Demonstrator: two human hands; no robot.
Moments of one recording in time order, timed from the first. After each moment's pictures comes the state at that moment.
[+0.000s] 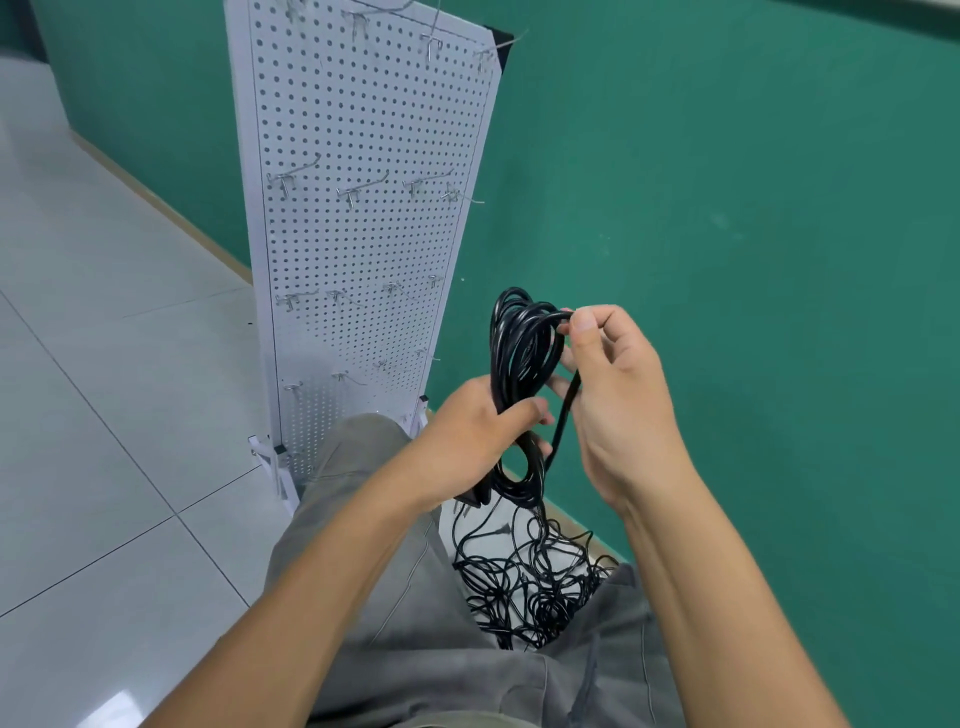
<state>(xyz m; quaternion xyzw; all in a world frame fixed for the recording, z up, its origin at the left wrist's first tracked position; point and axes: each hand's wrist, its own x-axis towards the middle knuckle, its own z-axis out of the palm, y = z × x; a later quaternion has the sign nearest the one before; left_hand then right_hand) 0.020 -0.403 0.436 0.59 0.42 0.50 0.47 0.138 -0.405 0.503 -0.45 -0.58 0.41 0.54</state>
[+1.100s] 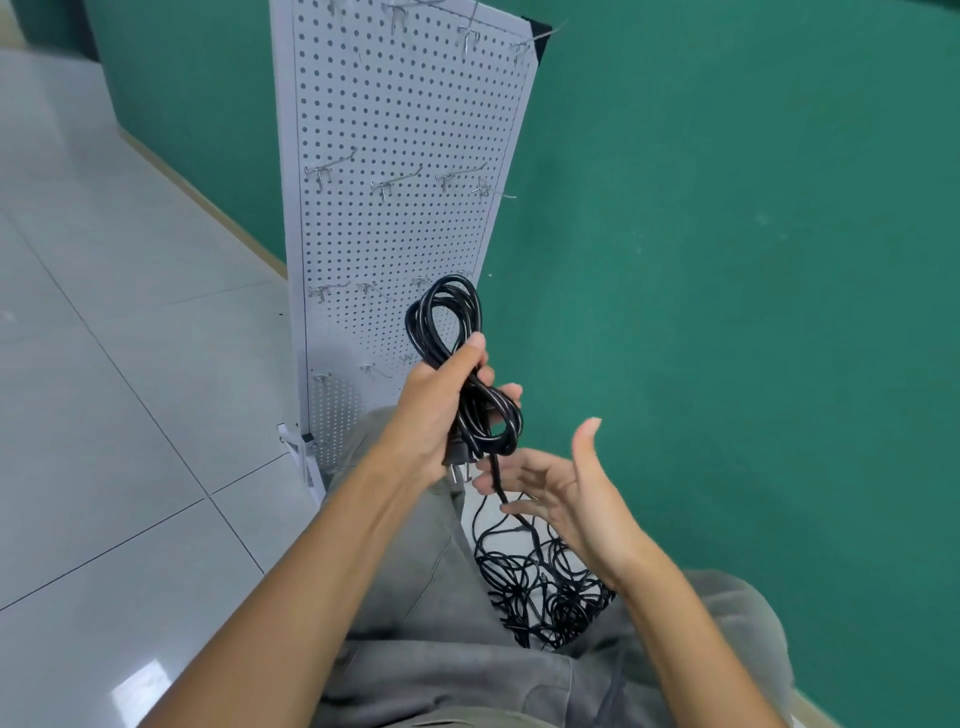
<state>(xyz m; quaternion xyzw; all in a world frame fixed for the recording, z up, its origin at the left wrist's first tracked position) -0.005 -0.392 0.426 0.23 0.38 0.65 0.62 0.162 -0.402 0.401 -0.46 -0.61 0.60 0.23</state>
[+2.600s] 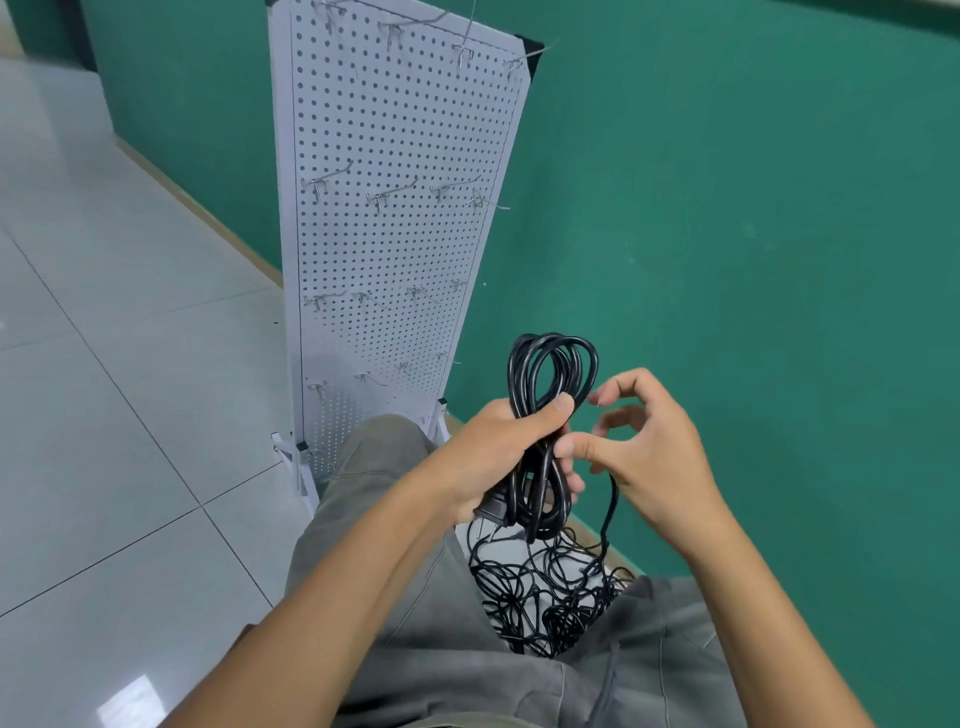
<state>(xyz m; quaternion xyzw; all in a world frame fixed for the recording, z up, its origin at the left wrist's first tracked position) 0.024 -0.417 0.440 0.45 0.38 0.46 0.67 0.194 -0.395 0.463 -0.50 -0.71 0.29 0.39</state>
